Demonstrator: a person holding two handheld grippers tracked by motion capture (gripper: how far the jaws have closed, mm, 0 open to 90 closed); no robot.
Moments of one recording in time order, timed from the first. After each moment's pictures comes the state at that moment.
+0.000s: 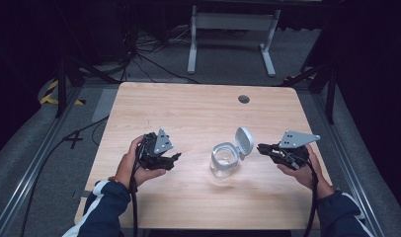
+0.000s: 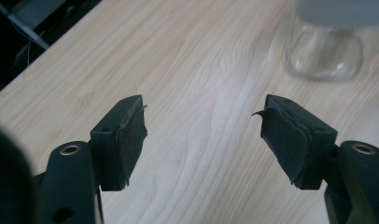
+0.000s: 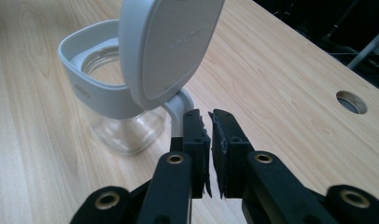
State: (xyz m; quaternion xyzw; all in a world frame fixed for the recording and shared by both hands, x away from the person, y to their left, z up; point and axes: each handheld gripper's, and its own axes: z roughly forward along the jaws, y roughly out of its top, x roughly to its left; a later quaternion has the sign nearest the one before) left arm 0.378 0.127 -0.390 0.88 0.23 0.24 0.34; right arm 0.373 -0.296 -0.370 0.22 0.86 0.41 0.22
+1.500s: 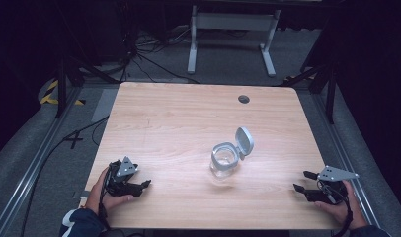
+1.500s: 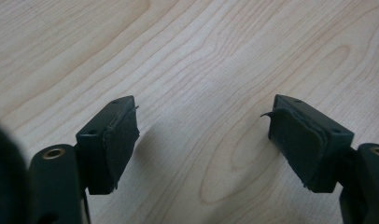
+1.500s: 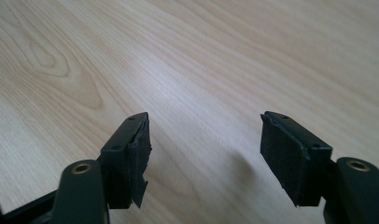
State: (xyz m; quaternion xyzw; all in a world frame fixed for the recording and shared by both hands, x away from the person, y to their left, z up) left arm 0.346 0.219 -0.478 0.86 0.33 0.15 0.36; right arm 0.307 -0.421 -0.459 0.38 0.83 0.35 0.21
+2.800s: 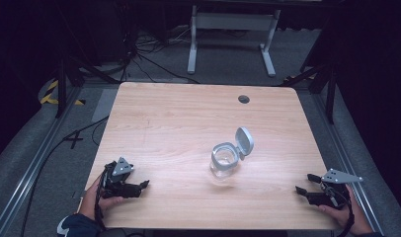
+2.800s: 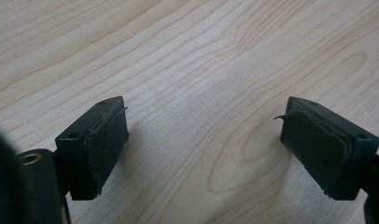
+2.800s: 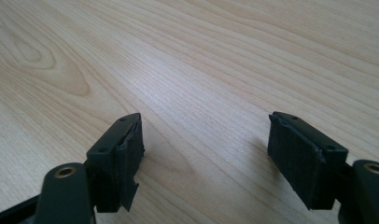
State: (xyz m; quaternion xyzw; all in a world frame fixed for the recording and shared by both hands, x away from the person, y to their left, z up) left arm 0.346 0.223 -0.482 0.85 0.36 0.15 0.36; right arm 0.302 -0.430 -0.467 0.41 0.81 0.36 0.20
